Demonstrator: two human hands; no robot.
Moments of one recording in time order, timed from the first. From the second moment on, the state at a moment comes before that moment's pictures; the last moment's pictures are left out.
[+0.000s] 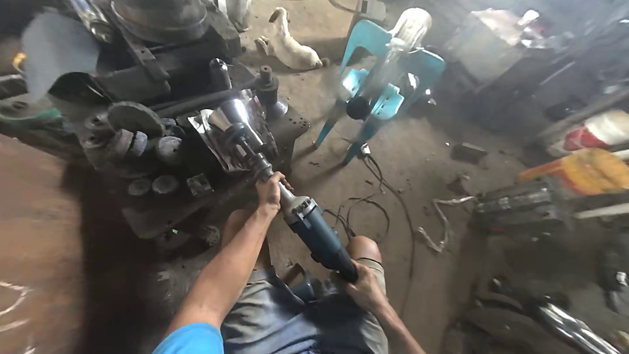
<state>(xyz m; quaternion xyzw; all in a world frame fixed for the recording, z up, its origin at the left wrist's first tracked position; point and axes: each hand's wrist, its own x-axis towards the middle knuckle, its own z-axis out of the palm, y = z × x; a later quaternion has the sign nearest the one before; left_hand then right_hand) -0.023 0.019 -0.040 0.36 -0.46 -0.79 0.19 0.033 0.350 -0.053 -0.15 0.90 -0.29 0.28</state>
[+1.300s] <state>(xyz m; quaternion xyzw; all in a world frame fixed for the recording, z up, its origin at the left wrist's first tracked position) -0.035 0.024 -0.034 0.36 -0.45 -0.79 0.20 0.026 0.354 -0.055 -0.15 0.89 -0.31 0.29</state>
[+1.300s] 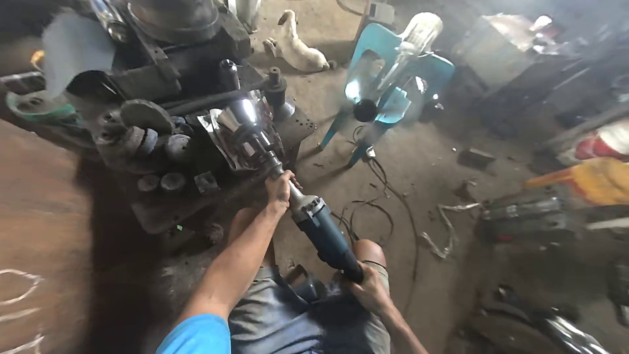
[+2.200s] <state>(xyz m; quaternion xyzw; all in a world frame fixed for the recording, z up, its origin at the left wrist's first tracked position) -0.016 0.017 -0.052 0.31 -0.47 -0.80 0.22 0.036 0.352 -0.056 -0.17 0.92 -0.24 0.25</state>
